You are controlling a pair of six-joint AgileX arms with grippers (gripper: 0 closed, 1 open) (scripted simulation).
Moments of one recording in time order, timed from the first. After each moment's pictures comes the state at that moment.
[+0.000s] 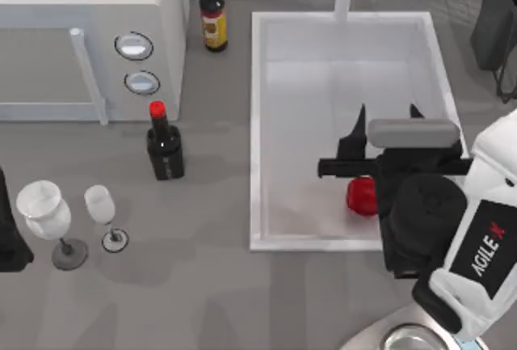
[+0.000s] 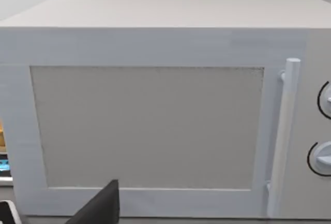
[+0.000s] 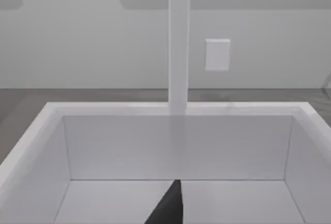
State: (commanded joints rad) left arm 0.00 0.00 0.00 0.00 0.00 0.00; right arm 0.65 2.23 0.61 1.61 0.68 0.02
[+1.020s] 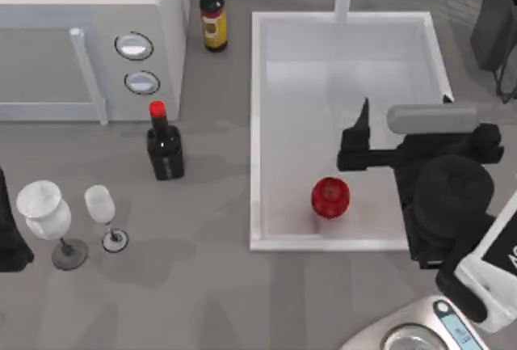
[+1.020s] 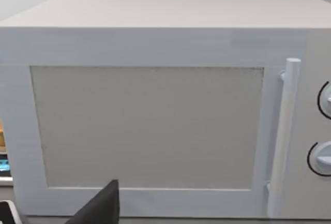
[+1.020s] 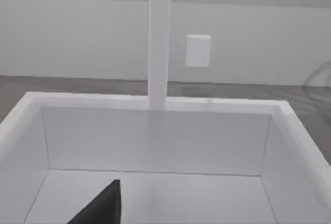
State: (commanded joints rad) left arm 0.00 0.00 0.00 0.00 0.00 0.00; right arm 0.59 2.09 0.55 1.47 0.62 0.02
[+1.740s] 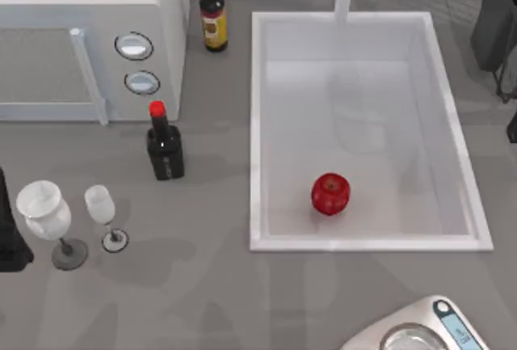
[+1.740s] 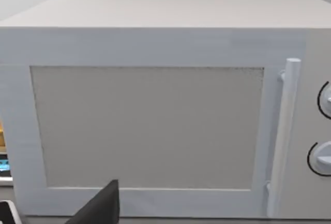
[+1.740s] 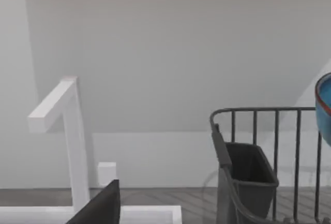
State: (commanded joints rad) left arm 0.00 0.00 0.00 0.00 0.00 0.00; right arm 0.30 0.92 0.28 0.70 0.32 0.00
